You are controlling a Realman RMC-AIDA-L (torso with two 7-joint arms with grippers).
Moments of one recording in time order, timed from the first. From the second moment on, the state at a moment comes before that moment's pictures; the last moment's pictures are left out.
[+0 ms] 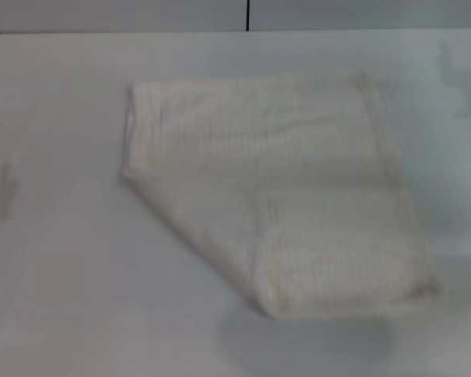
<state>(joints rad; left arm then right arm) -0.25 -2.07 0.03 -0.14 1.31 1.78 -0.42 0.63 2.08 -0.59 -0.13 -0.64 -1.27 0.36</state>
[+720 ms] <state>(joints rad) -0.24 -2.07 0.04 -0.13 1.32 1.80 -0.43 0.66 2.07 -0.60 -0.12 -0.64 -1.22 0.36</state>
